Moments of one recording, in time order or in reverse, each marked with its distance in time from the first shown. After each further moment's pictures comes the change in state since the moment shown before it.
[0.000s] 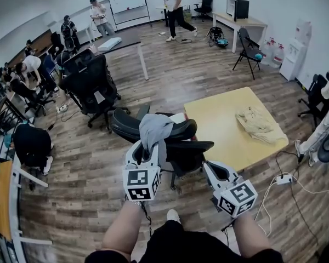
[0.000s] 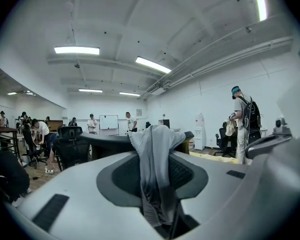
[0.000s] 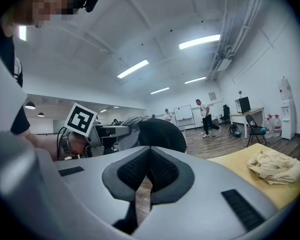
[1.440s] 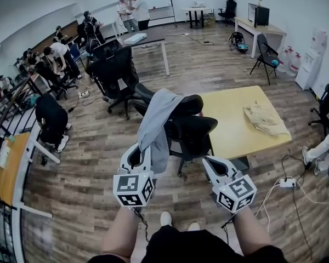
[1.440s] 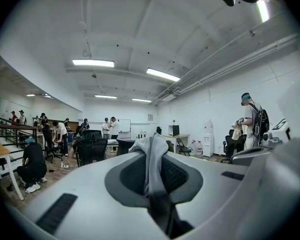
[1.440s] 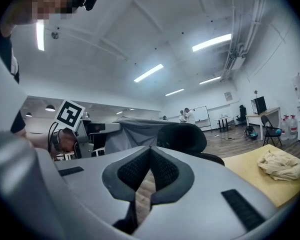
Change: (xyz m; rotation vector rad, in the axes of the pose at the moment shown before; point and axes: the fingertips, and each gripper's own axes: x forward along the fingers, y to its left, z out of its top) left arm -0.220 -0.052 0.014 -0.064 -0.052 0.142; right arm -0.123 0.103 -0.006 -0.044 -0.022 0.174
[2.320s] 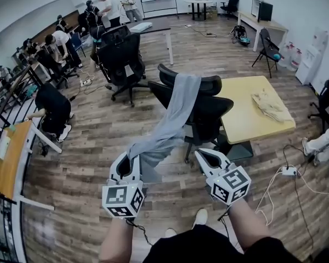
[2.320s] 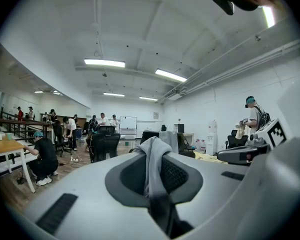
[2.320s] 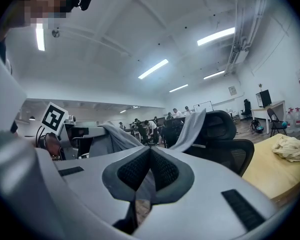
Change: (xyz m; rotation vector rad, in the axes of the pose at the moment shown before) left arm -0.158 0.120 -0.040 -0.046 0.028 0.055; right arm 0.053 0.153 -0.024 0.037 0.031 0.026
